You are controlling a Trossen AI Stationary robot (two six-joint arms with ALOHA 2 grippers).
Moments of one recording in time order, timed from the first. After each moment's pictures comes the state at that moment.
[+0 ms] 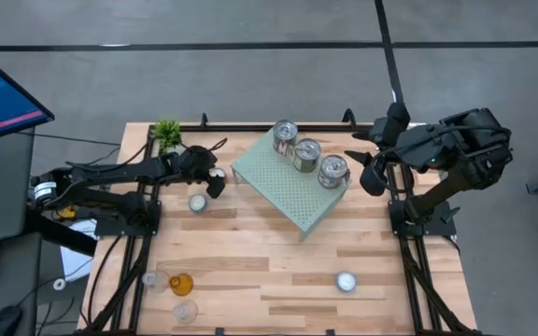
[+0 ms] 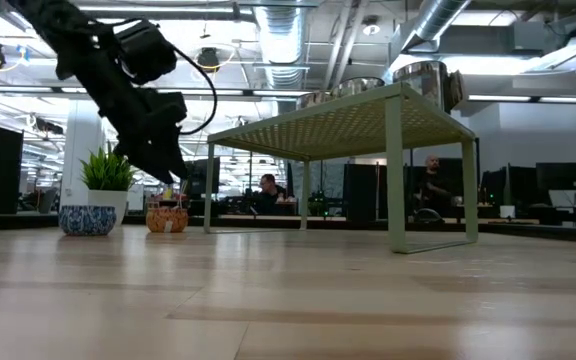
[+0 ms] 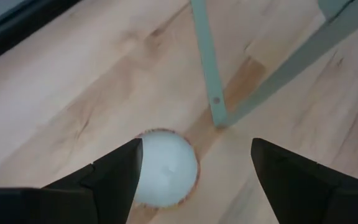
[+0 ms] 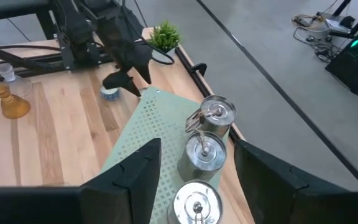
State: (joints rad) left arm 0.39 1.09 0.52 -0.23 -0.14 -0.21; right arm 0.30 1.48 2.29 -1.57 0.68 0.36
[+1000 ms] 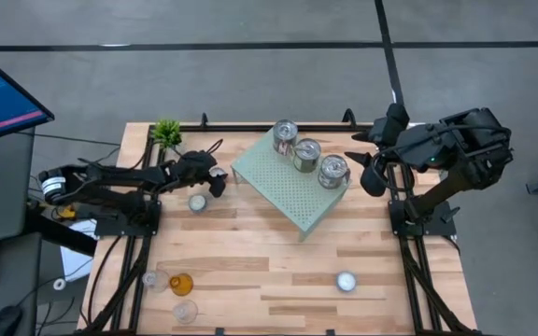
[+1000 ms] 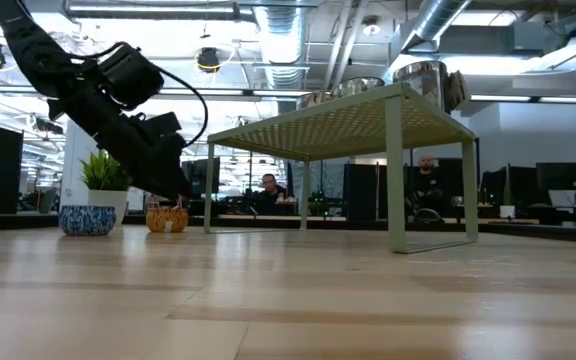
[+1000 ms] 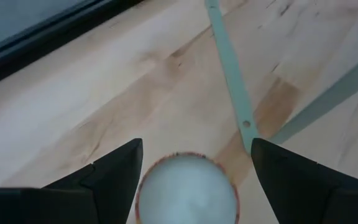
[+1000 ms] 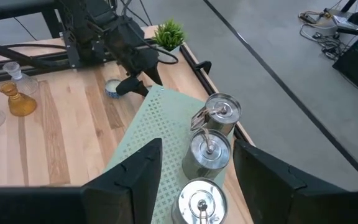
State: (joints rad) left arm 0.43 1.19 0.30 0.25 -0.18 -0.16; right arm 0.29 1.48 2.29 -1.57 0.65 0.36
